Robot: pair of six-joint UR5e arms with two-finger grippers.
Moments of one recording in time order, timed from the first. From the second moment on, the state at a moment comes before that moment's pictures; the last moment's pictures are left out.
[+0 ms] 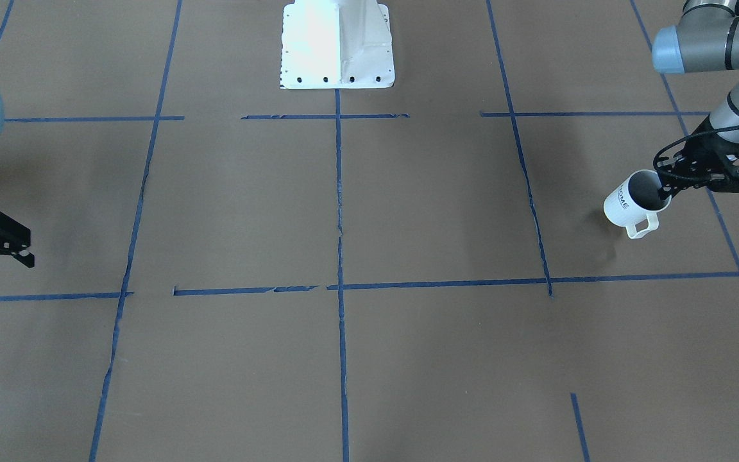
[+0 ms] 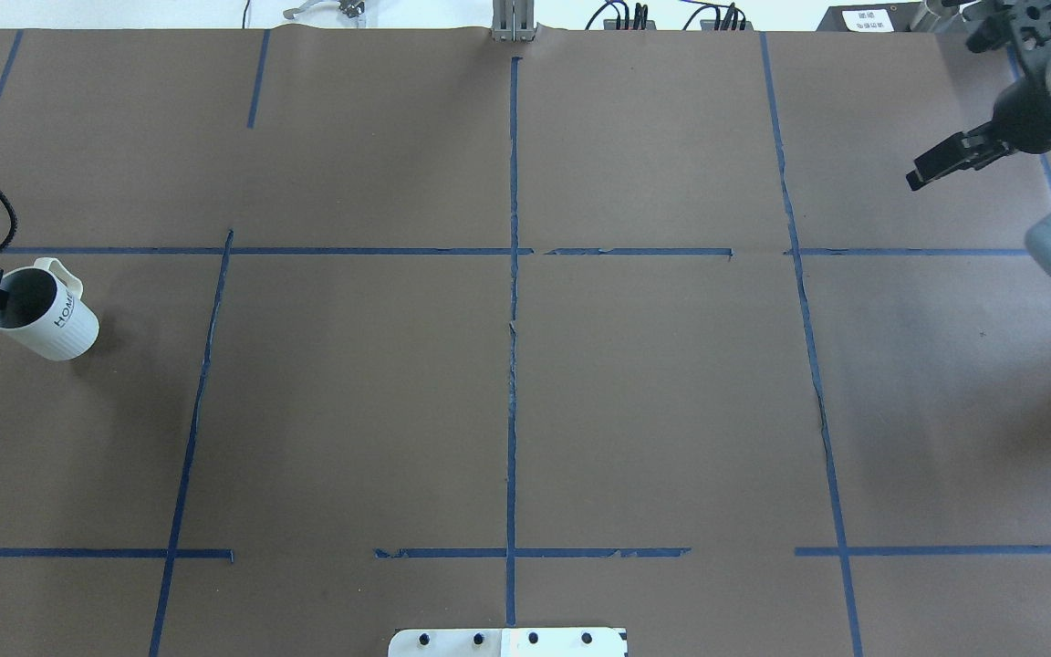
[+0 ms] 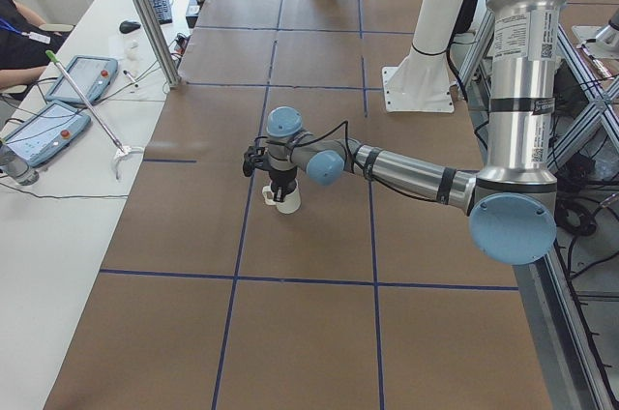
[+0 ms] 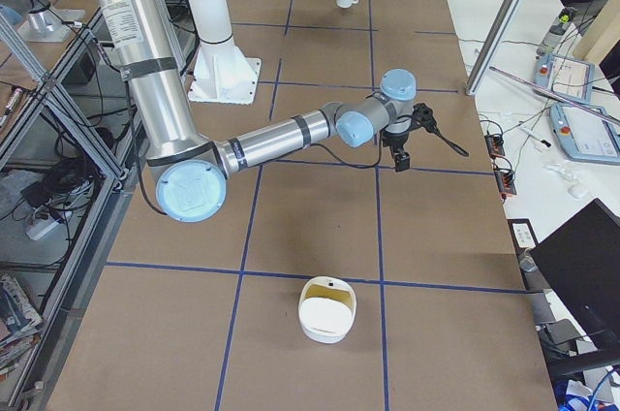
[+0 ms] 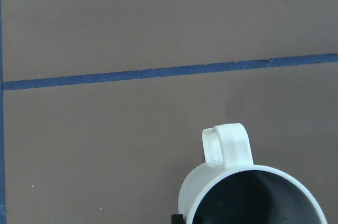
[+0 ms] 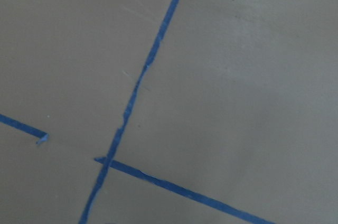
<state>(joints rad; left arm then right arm) -1.06 -1.53 -1.79 -1.93 -2.15 -0.63 1.21 -1.33 1.63 -1.30 2.29 0.32</state>
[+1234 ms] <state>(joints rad) -1.03 -1.47 -1.76 -2.01 -2.22 -0.61 1.30 -1.45 1.65 -1.30 2.36 0.22</state>
